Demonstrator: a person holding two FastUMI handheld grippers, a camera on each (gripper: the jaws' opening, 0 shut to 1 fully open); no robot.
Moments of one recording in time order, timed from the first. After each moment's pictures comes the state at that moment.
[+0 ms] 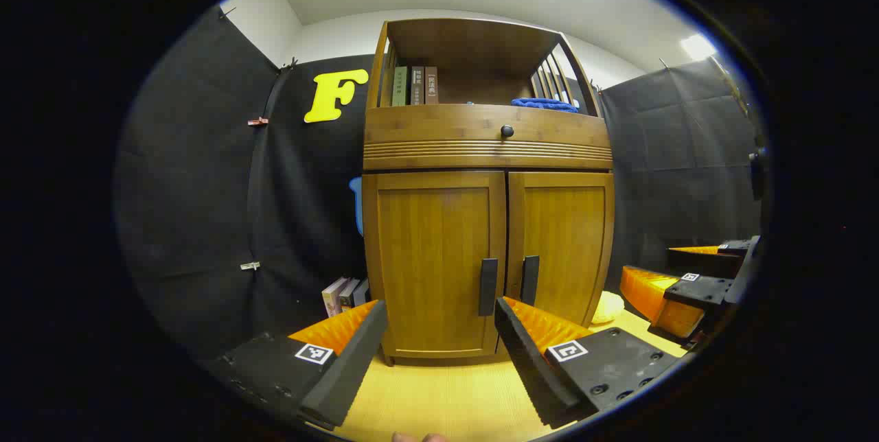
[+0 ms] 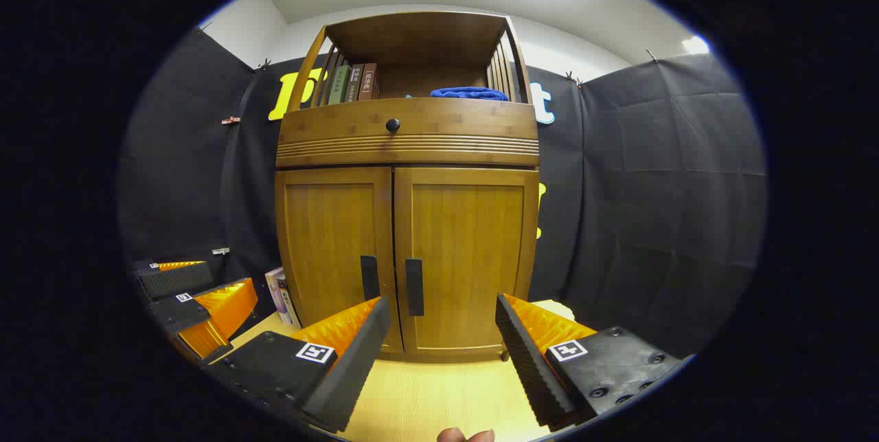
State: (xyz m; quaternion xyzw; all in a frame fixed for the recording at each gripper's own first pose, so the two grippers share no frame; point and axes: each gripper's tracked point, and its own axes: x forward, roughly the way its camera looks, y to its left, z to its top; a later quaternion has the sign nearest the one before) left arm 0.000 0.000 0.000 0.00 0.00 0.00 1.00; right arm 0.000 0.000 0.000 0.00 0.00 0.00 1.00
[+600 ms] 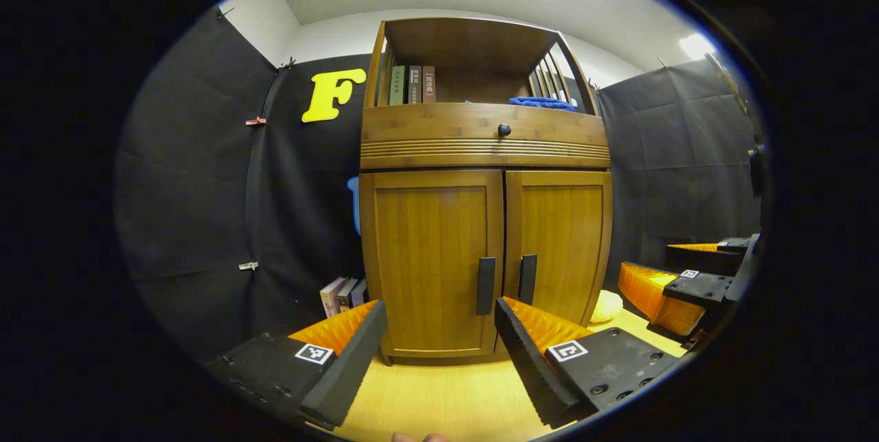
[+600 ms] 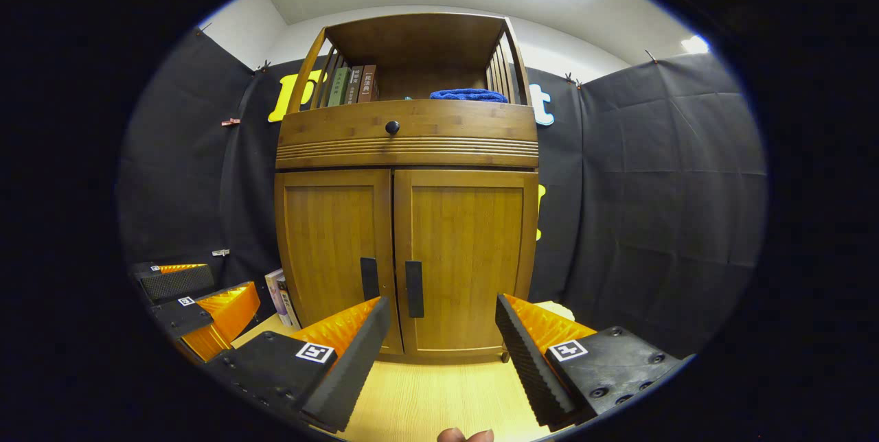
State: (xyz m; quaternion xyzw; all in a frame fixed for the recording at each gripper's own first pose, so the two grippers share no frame) left arm 0.001 -0.005 -0.002 0.00 0.00 0.00 1.00; right arm 0.002 0.001 0.000 0.00 0.00 0.00 1.00
